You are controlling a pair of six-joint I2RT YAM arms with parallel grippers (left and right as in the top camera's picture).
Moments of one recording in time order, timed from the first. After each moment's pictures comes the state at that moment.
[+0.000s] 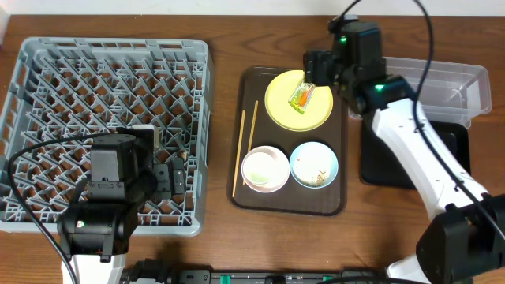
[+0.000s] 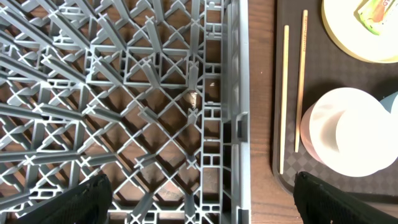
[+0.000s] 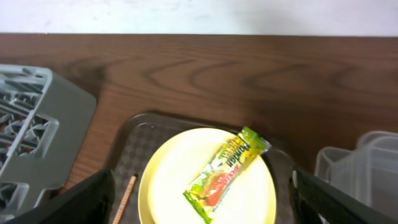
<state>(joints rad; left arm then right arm) -0.05 0.86 0.97 -1.05 0.05 -0.09 0.33 1.70 1.41 -0.38 0.00 0.25</state>
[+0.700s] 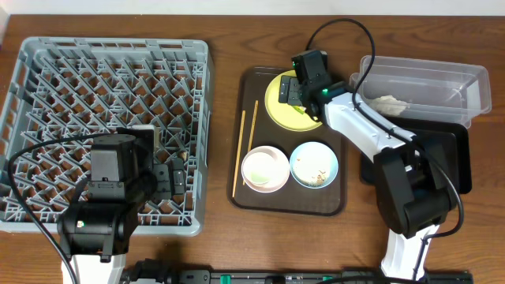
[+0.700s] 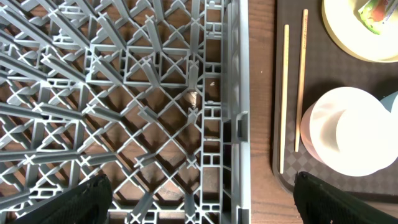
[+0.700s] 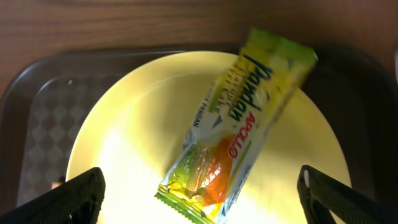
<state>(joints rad) -0.05 0.86 0.97 -1.06 0.05 -0.09 0.42 2.03 1.41 -0.34 0.20 0.53</state>
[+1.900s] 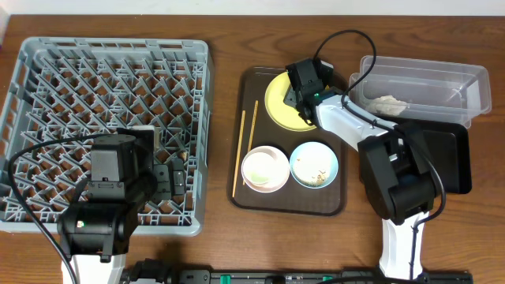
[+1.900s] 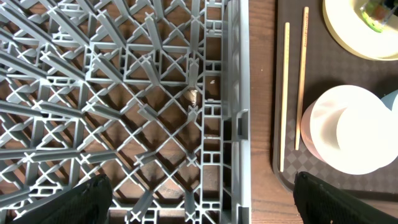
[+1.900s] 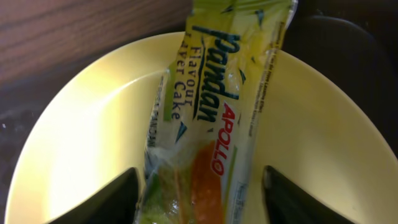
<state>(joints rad) -0.05 0.86 0.97 -1.06 0.05 -0.09 0.43 2.14 1.41 -0.28 0.27 0.77</state>
